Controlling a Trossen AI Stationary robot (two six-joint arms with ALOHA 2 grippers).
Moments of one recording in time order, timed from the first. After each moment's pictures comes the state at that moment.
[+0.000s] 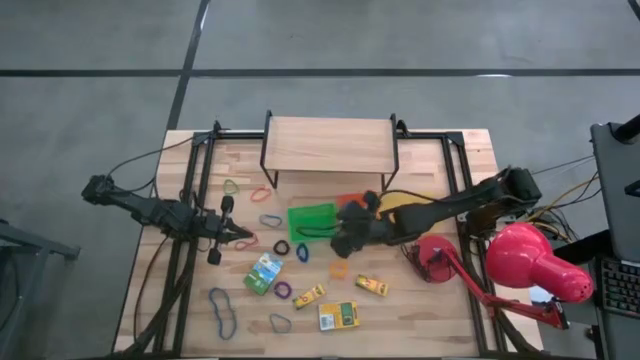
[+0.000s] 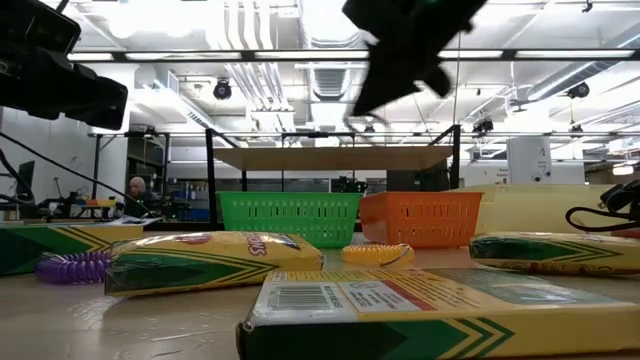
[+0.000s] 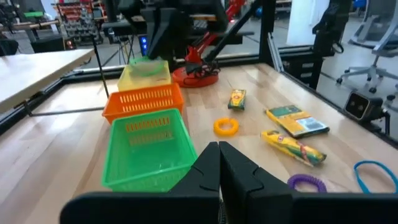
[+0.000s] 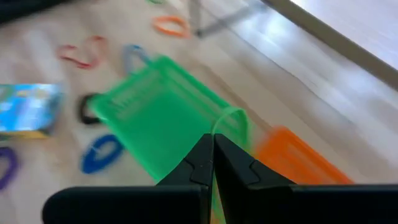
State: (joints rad) left arm -0.36 0.14 0.05 -0.10 -0.22 0.03; right arm 0.24 1.64 1.17 -0.45 0.64 0.72
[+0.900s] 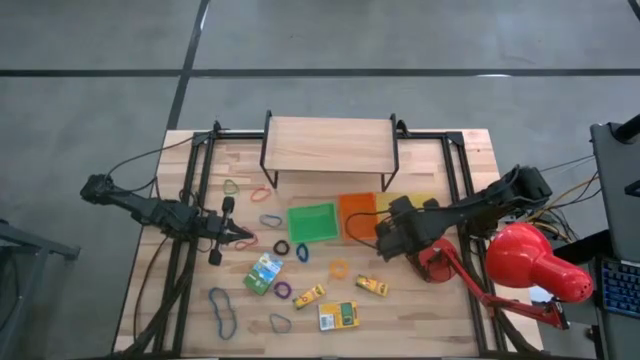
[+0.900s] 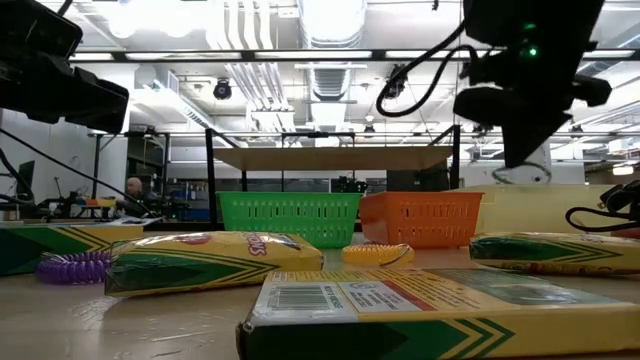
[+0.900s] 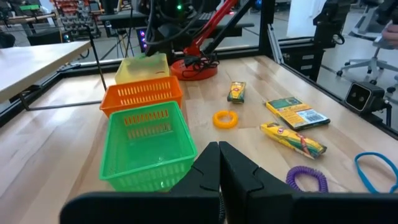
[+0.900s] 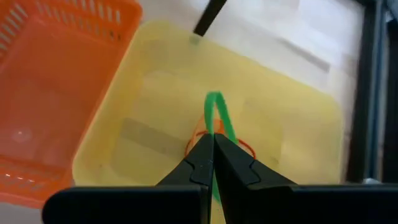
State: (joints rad) left arm -0.36 0.17 0.05 -0.10 -0.22 0.03; right arm 0.31 1.57 1.02 -1.21 0.60 1.53
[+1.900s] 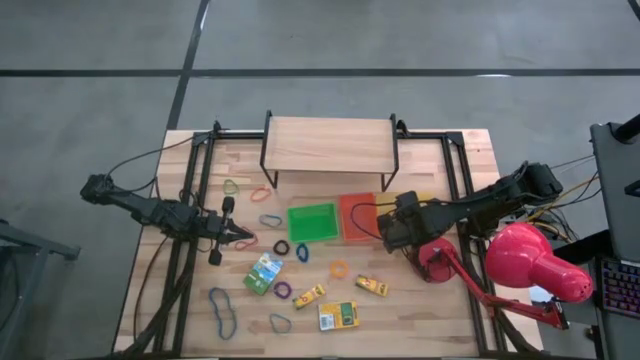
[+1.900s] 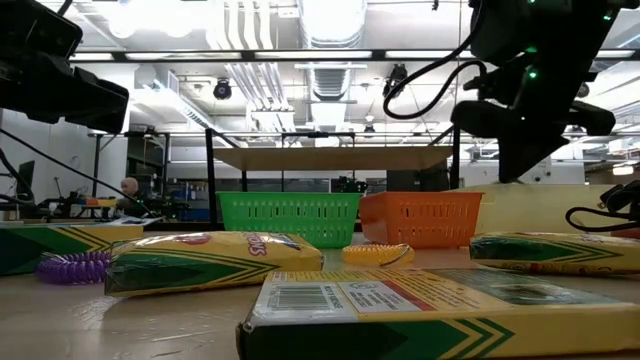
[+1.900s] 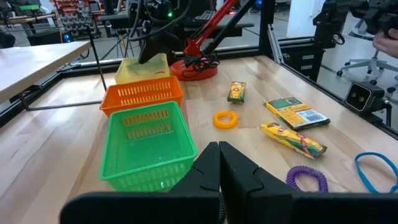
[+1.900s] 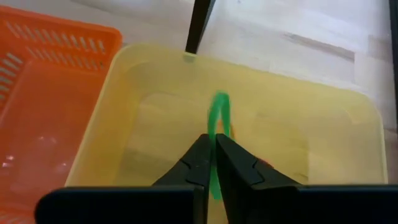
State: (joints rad) left arm -0.36 0.17 0.05 -0.10 -0.22 0.03; right arm 0.25 1.48 0.86 -1.01 0.65 1.59
